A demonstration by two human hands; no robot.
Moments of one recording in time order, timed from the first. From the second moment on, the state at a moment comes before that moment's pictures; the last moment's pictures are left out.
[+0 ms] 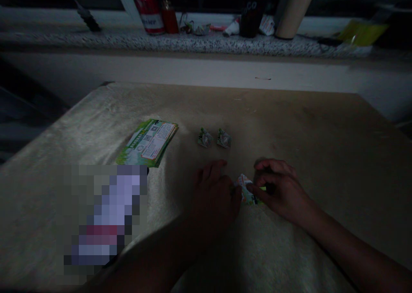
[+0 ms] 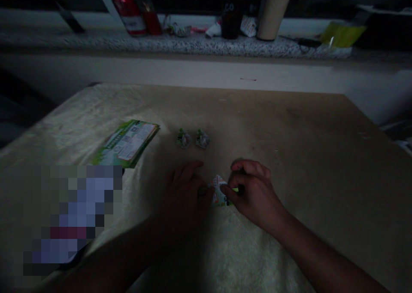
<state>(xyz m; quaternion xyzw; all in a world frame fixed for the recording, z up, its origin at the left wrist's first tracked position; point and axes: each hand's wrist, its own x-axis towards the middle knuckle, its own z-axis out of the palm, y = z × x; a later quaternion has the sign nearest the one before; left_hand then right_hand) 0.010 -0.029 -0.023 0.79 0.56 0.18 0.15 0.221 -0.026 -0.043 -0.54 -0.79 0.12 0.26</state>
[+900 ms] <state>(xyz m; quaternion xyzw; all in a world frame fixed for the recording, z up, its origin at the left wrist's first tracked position) 0.010 -0.029 -0.021 0.80 0.56 0.15 0.15 0.265 -0.021 -0.037 -0.53 -0.79 0.19 0.25</state>
